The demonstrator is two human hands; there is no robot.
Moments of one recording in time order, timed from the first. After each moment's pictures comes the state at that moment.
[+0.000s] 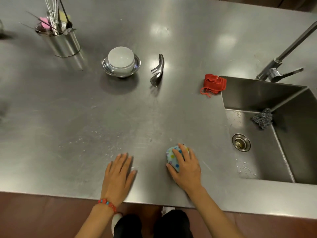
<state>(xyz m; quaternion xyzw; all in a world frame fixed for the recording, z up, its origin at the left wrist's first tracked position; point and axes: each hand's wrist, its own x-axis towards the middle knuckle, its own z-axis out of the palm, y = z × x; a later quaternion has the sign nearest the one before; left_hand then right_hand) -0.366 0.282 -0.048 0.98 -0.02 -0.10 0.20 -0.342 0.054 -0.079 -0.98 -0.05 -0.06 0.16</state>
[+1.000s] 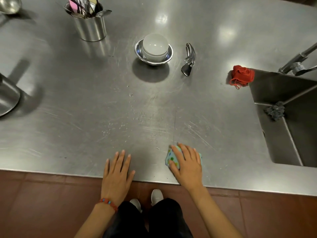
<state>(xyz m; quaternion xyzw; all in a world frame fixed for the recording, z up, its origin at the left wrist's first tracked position) -0.403 0.439 -0.075 0.97 -0.01 -0.18 0.13 -0.380 0.204 -0.086 -0.99 -0.06 -0.06 0.13</state>
